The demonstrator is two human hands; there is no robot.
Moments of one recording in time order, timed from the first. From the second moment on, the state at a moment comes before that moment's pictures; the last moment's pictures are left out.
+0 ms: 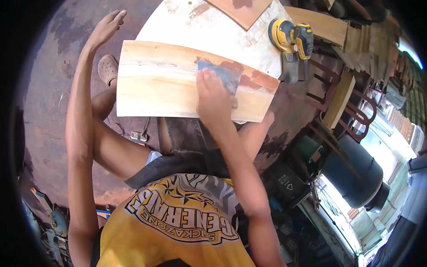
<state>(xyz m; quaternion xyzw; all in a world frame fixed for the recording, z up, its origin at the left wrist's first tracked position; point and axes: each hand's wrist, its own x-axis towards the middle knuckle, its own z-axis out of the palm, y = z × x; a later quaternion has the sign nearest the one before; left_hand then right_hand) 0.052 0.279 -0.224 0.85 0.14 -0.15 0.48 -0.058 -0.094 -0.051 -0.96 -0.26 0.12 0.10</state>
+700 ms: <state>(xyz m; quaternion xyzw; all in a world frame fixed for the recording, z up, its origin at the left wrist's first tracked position) 0.089 0.223 -0.167 0.61 0.25 -0.15 0.74 0.005 -0.172 0.046 -0.46 0.15 0.23 0.85</state>
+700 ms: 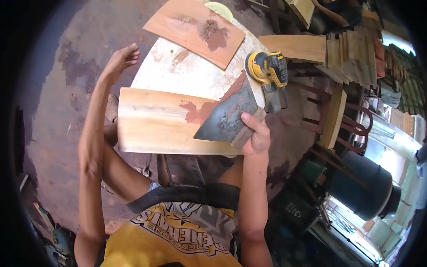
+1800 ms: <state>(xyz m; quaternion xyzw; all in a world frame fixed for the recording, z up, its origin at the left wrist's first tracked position) -0.097 0.011 0.131 0.32 0.21 -0.09 0.92 -0.095 -0.268 0.184 -0.67 -0.39 -0.29 0.57</state>
